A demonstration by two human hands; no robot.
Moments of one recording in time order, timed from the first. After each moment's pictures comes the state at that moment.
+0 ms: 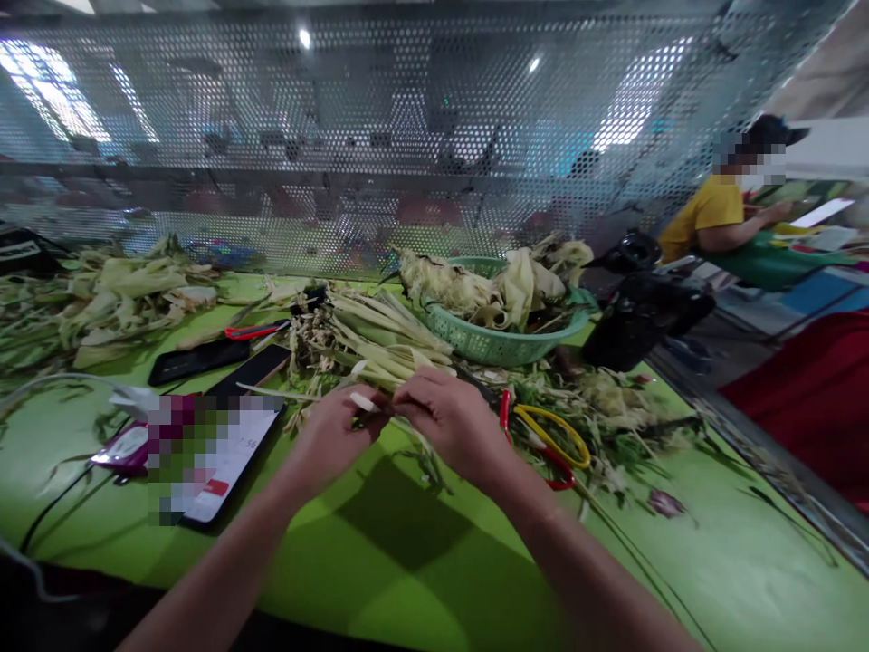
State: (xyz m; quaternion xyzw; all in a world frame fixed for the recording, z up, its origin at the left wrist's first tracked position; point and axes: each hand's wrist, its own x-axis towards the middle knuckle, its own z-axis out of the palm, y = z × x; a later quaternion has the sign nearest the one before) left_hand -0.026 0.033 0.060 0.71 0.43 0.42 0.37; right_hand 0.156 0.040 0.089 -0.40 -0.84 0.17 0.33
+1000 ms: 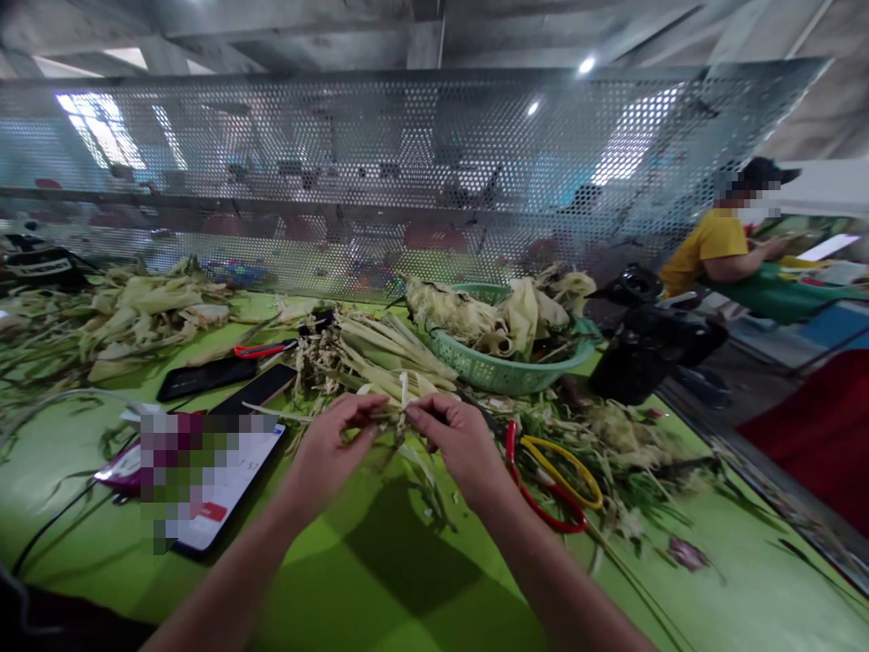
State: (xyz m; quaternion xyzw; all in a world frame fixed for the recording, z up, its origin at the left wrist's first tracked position) left_hand -0.029 0.037 0.056 0.70 0.42 0.49 0.29; right_hand 0.151 0.053 0.070 -0.49 -0.59 0.46 0.45
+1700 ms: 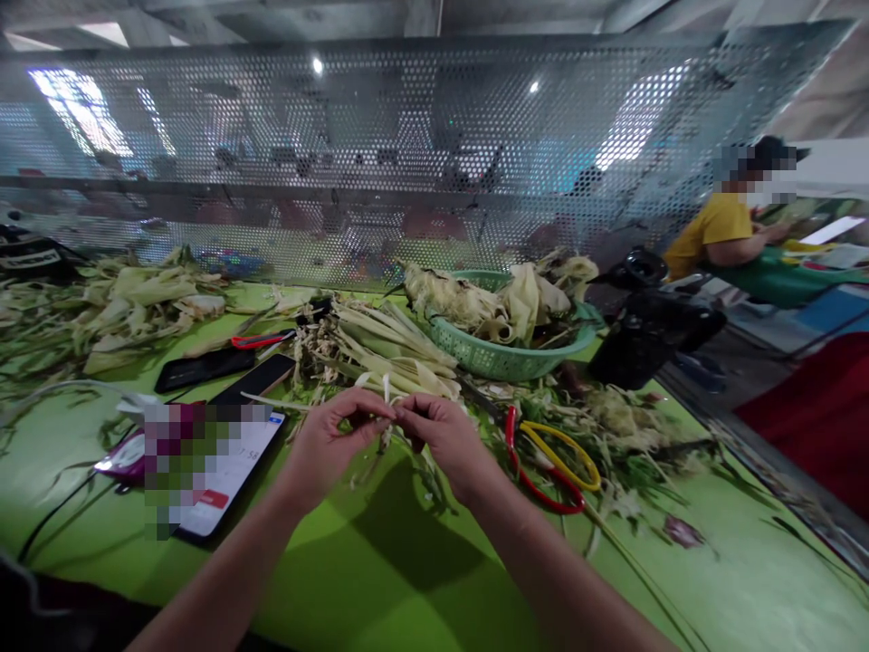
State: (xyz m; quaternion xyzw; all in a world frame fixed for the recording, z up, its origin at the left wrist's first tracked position) left_hand -0.028 0.031 0.064 0.66 0.36 0.53 0.40; right_hand 0.138 0.048 0.060 -0.45 -0.54 0.57 0.42
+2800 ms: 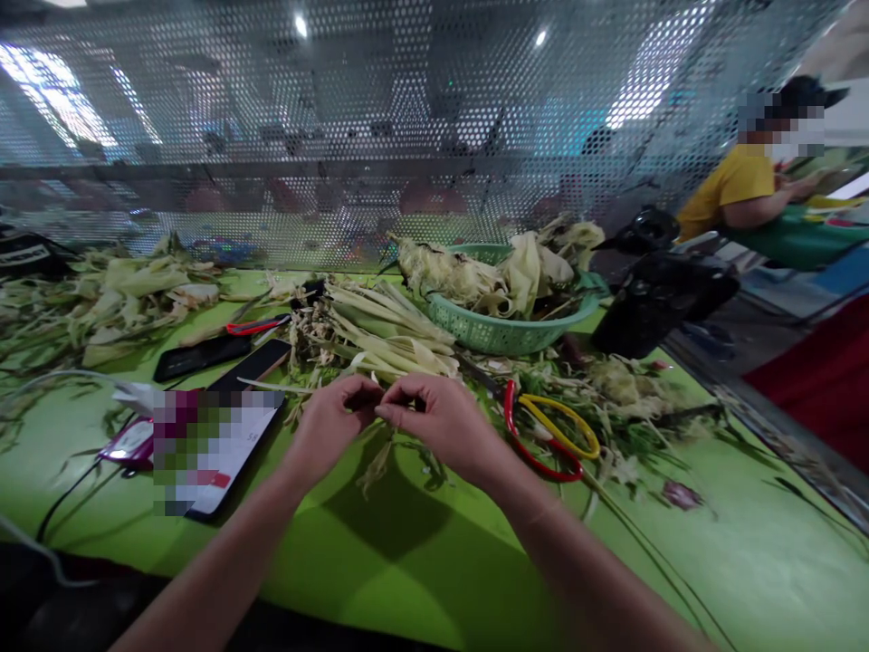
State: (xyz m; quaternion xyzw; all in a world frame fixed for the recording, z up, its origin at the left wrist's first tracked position) left_hand -0.022 0.040 0.046 0.64 0.47 0.45 0.40; right_hand 0.149 0.039 0.081 -0.44 -0.74 0.38 0.34
